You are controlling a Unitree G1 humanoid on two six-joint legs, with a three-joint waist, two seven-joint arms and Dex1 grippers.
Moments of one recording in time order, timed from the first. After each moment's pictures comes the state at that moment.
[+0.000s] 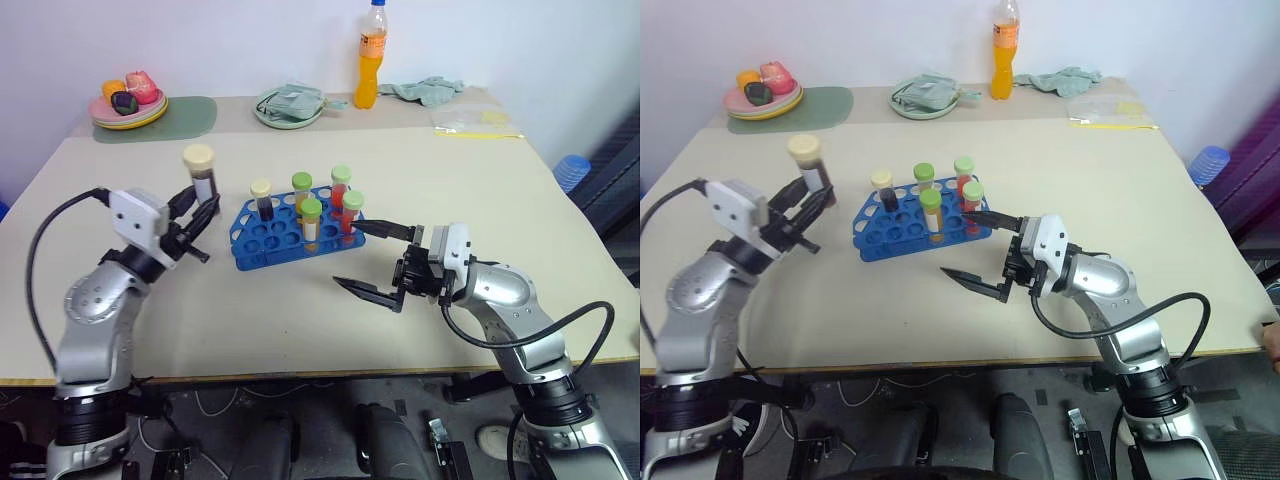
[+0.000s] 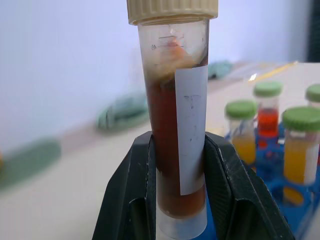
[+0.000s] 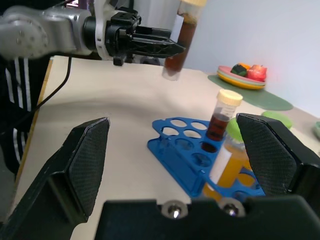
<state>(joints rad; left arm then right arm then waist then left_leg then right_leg) -0.24 0.42 0.22 -0.16 -0.25 0.00 -0.58 -0.33 -0.50 0.09 -0.26 0.39 0.10 0.94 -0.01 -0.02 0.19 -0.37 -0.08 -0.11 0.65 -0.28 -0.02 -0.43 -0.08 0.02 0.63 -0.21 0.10</state>
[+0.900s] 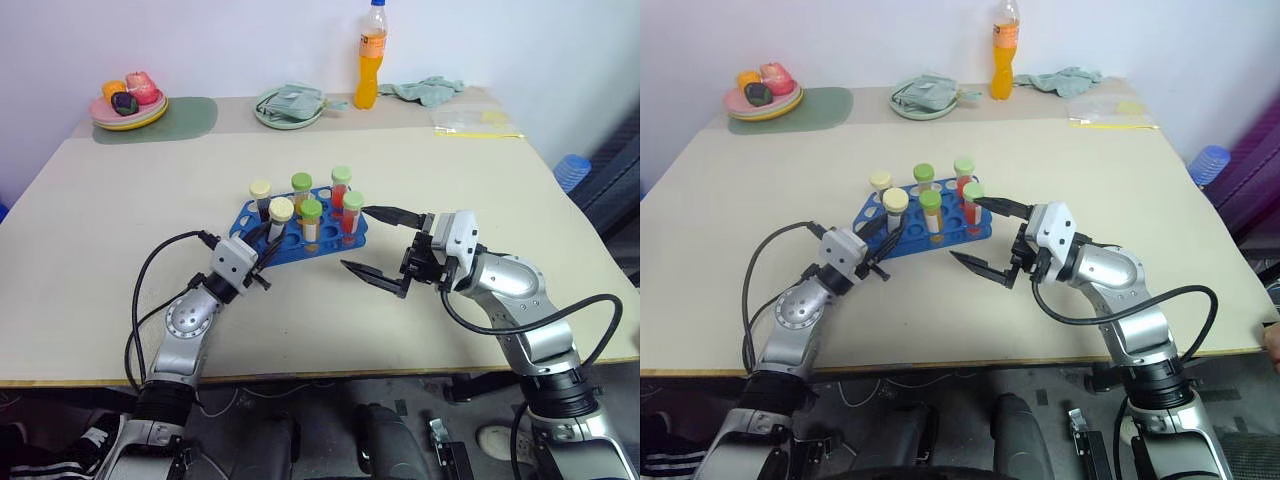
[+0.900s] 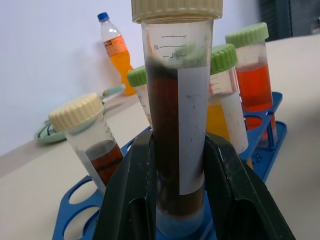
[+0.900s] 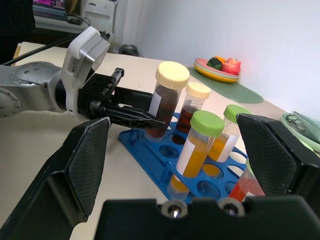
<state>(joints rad) -0.27 0.28 -0.01 0.22 -0.10 -0.38 -0.53 -0.35 -0.52 0.07 -0.25 0.36 0.12 0.89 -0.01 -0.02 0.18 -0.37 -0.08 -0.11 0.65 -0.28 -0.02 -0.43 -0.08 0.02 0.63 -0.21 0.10</state>
